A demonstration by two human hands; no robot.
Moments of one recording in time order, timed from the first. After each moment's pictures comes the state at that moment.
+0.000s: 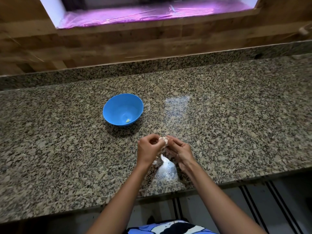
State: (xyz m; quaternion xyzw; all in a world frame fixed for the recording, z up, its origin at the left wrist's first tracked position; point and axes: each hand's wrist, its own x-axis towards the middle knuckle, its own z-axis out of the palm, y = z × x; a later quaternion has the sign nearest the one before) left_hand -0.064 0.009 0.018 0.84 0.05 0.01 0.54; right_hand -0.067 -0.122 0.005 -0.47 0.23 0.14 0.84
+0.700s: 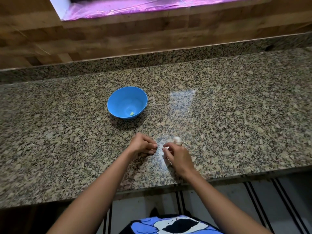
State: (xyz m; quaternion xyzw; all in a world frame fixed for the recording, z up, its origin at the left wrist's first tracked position) left_hand -0.047 0.054 0.012 0.77 0.17 -0.29 0.54; right_hand -0.101 -0.111 -0.013 -0.91 -0.04 0.06 0.40
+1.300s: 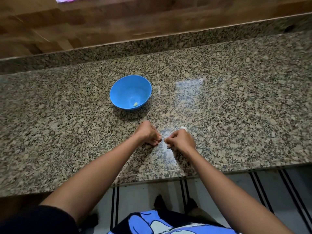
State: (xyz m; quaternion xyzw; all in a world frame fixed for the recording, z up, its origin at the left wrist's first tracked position) left_hand -0.032 0.043 0.021 0.80 0.18 -0.32 0.47; right_hand -0.060 -0.104 -0.017 -0.88 0.13 0.21 0.40
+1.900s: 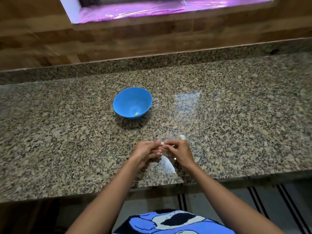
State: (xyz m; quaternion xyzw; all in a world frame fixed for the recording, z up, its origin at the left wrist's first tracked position) left_hand -0.081 0.048 0.011 0.60 0.25 -0.24 0.72; right_hand -0.080 -0.107 -0.012 -0.83 -0.02 0.09 0.54
